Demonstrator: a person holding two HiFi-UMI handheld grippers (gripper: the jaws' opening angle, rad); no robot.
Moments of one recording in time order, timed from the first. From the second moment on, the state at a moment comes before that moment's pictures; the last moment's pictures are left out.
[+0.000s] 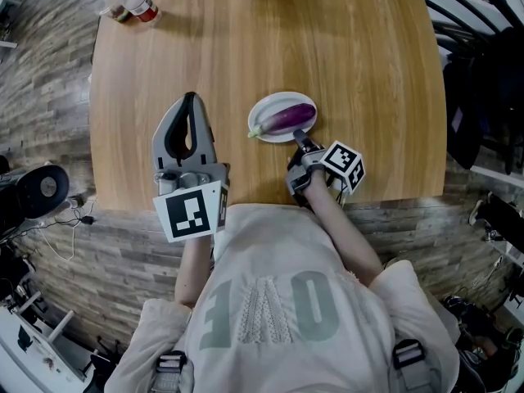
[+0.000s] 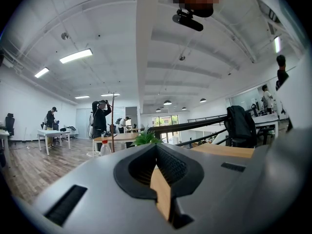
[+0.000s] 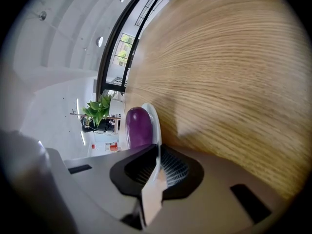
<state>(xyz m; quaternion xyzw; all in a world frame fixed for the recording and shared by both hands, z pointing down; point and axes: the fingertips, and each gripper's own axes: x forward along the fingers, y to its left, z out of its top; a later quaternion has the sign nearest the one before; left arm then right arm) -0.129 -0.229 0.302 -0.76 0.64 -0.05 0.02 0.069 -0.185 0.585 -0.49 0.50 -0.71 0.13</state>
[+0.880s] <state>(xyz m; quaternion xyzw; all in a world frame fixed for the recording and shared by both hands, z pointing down) -0.133 -0.227 0.297 -0.76 0.65 -0.04 0.02 0.068 -0.184 0.586 -0.49 0.48 -0.71 0.13</state>
